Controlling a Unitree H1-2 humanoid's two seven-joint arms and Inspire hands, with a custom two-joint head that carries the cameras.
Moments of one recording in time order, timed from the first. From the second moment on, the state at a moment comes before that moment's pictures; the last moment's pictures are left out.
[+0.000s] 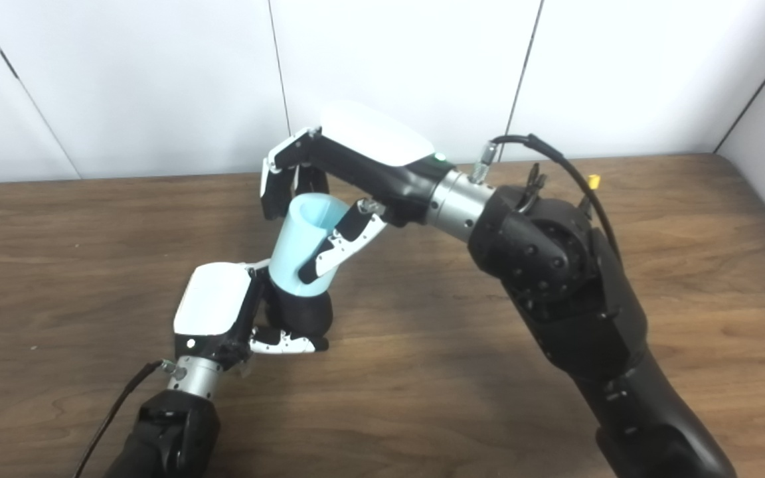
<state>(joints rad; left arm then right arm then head) -0.20 0.18 -0.44 -0.01 1.07 0.16 0.13 -0.63 -0.34 0.28 -0.48 -0.41 0.20 0.62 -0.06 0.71</state>
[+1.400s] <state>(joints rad) -0.19 0.20 -0.44 -0.05 1.07 0.15 0.07 -0.63 -0.34 0.29 -0.45 -0.48 0.18 0.61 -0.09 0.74</state>
